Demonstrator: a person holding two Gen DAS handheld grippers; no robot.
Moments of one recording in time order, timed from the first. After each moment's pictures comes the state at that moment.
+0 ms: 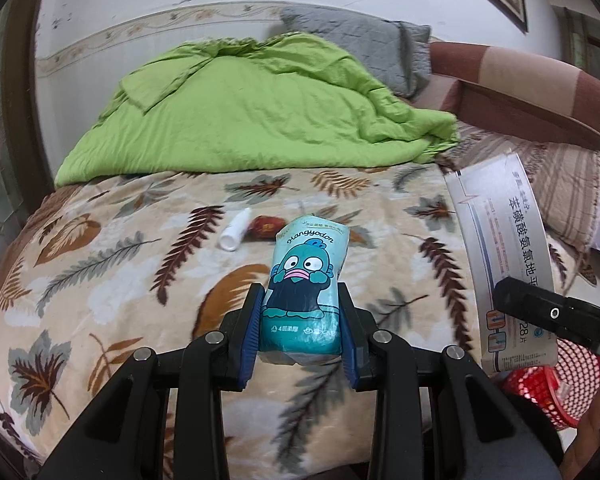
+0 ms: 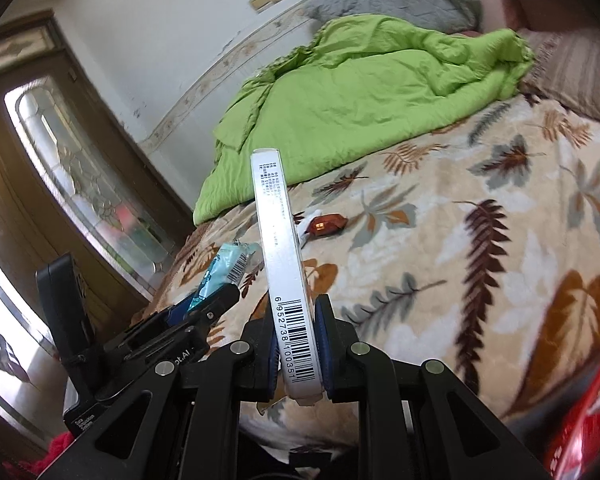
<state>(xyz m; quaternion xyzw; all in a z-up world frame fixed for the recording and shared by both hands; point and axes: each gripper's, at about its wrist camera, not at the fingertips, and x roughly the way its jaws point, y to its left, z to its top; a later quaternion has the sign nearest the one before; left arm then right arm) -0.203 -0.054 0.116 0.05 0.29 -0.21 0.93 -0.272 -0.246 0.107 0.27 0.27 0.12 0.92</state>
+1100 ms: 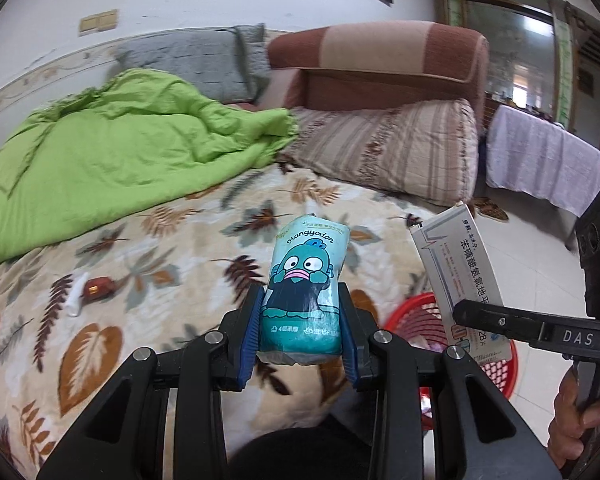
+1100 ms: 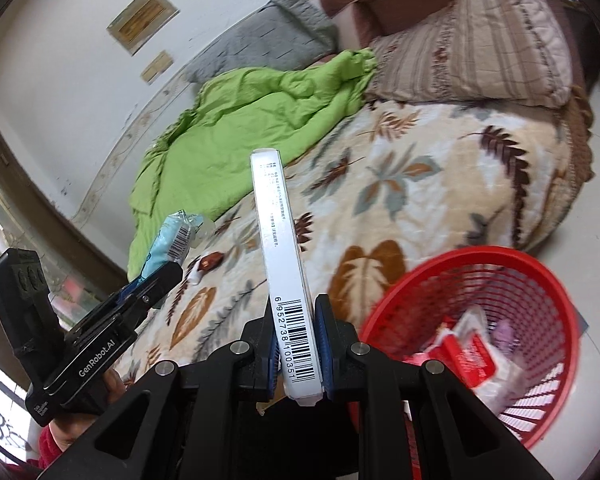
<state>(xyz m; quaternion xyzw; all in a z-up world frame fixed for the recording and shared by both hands) -0.299 -0.209 0.153 0.13 0.26 -0.42 0.86 -0.425 -0.387 0.106 0.34 0.26 -0.06 0.90</state>
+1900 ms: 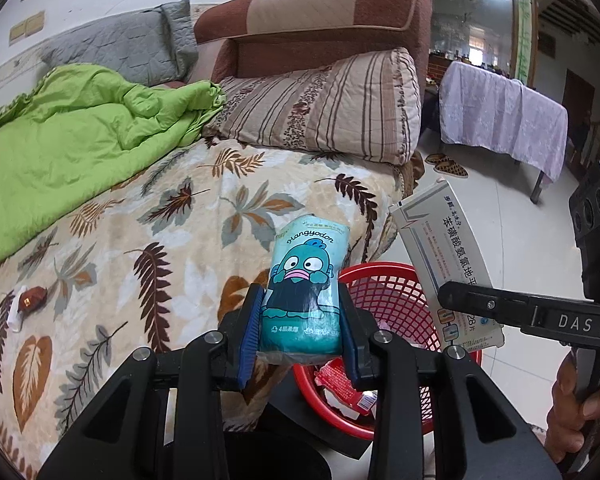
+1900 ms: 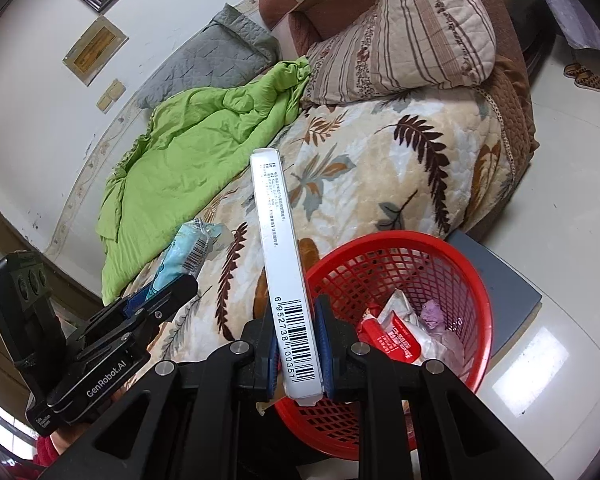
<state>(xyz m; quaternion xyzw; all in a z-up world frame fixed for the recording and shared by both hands) -0.337 -0.284 0.125 0.18 0.29 -0.48 0.81 -0.479 -0.429 0.086 0.38 0.26 -0.12 0.88</state>
